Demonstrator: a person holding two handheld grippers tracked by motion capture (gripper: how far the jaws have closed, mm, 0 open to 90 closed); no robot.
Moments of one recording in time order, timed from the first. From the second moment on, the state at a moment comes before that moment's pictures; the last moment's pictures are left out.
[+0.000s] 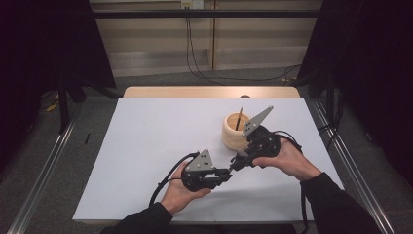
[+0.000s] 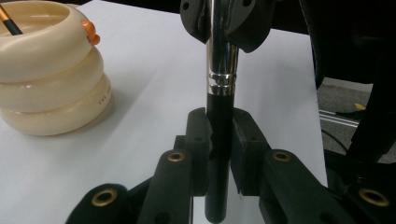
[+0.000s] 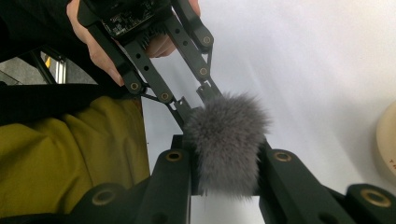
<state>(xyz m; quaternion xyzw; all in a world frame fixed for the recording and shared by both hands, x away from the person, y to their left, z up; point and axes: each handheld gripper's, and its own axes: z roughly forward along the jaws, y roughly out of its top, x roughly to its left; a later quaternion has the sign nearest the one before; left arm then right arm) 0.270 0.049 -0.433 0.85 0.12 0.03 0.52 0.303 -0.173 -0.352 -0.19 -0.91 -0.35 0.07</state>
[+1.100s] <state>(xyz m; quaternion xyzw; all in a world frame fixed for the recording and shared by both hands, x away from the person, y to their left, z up) 0.263 0.063 -0.421 0.83 0.14 0.02 0.55 0.286 -0.194 -0.359 -0.22 -0.85 -0.48 0.03</state>
